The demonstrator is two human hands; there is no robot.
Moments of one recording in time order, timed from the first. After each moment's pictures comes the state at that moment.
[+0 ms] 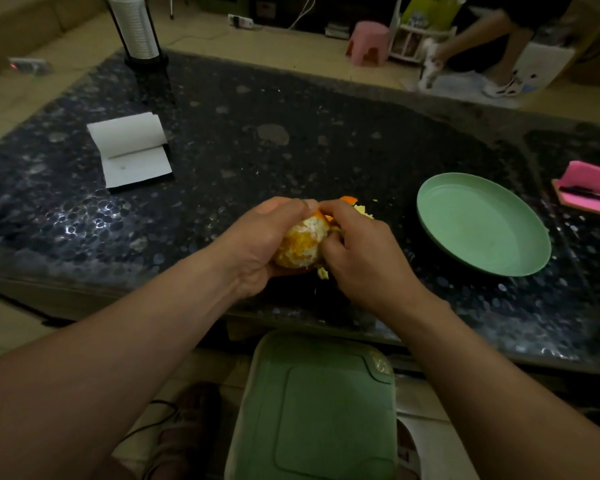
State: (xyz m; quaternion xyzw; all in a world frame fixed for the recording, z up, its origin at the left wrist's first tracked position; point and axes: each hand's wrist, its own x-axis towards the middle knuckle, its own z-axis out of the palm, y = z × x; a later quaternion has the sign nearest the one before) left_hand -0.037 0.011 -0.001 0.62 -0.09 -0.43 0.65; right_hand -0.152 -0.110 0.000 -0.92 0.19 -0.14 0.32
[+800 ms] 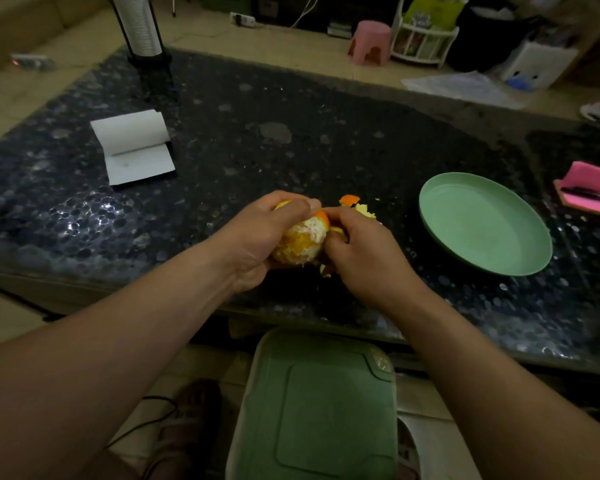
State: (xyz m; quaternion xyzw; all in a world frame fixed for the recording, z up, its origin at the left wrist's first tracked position) left_hand -0.032 0.014 -0.002 0.62 -0.12 -0.42 0.66; right_hand -0.149 -0.114 -0.011 -0.87 0.23 -0.12 0.42
